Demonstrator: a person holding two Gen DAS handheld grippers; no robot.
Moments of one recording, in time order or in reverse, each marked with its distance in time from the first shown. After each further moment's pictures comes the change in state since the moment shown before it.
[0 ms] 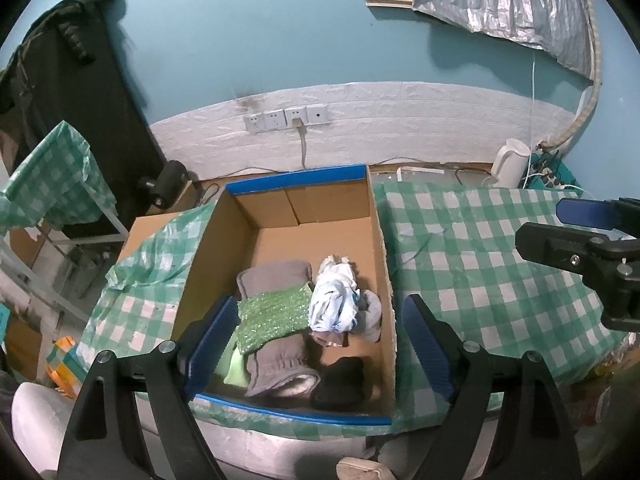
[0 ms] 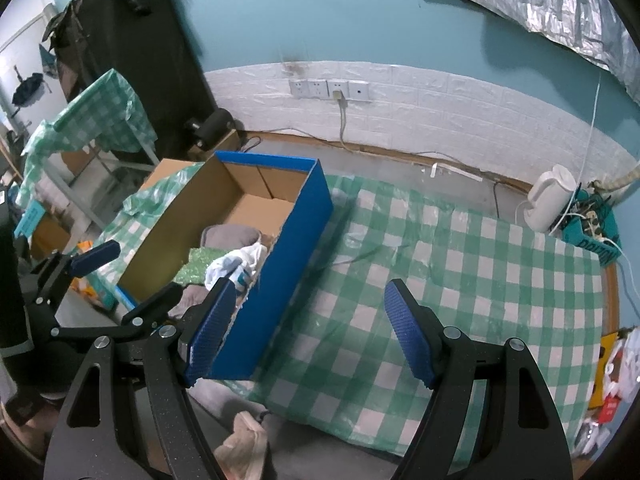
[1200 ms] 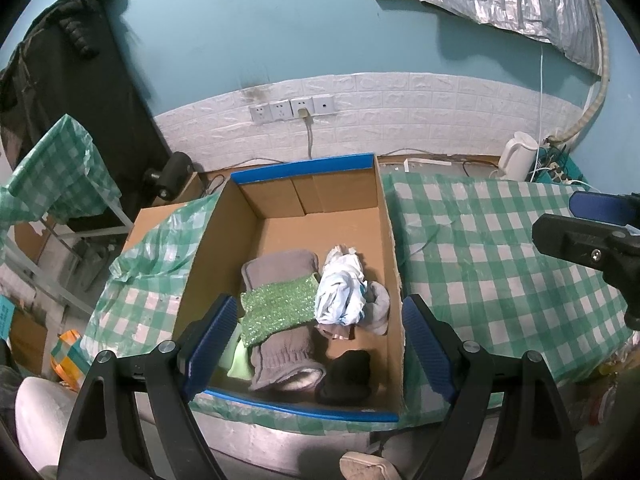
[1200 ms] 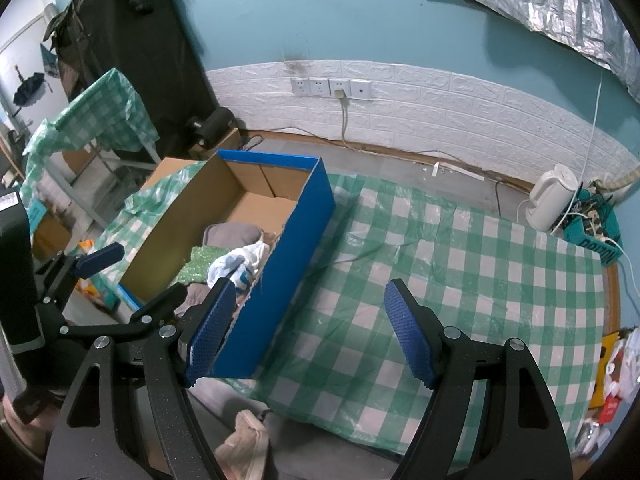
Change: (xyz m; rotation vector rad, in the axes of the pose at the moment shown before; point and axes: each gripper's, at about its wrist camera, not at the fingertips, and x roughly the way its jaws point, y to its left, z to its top) left arm 0.007 0.005 -0.004 -0.010 0.025 0.023; right arm -0.001 0.001 0.001 0.000 0.001 0.000
